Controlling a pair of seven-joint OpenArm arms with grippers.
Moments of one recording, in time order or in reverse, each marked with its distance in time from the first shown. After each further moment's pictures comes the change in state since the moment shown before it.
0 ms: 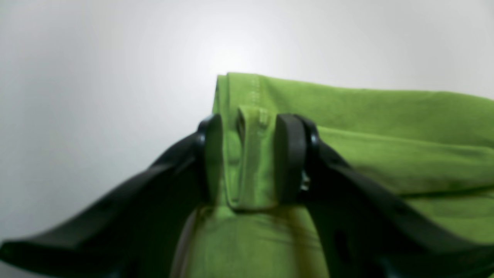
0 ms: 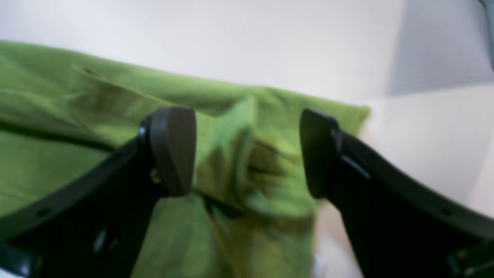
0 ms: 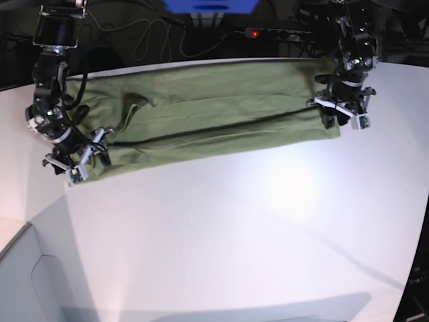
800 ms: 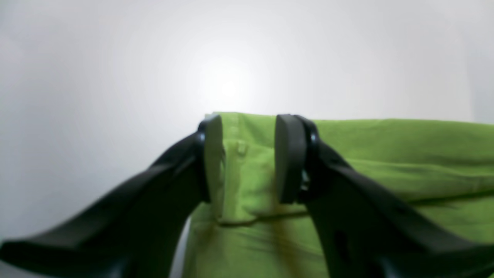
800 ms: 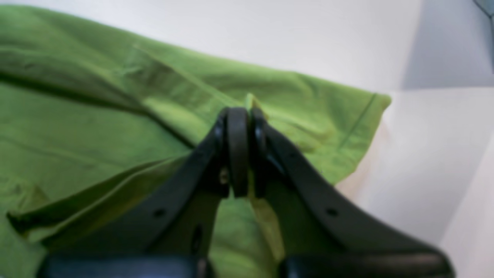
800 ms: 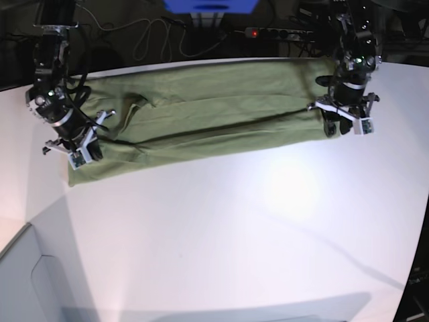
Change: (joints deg) left arm 0.9 0.0 0.0 5.0 -0.3 0.0 0.0; right arm -8.4 0.3 0.4 9.6 0.1 0.0 0.1
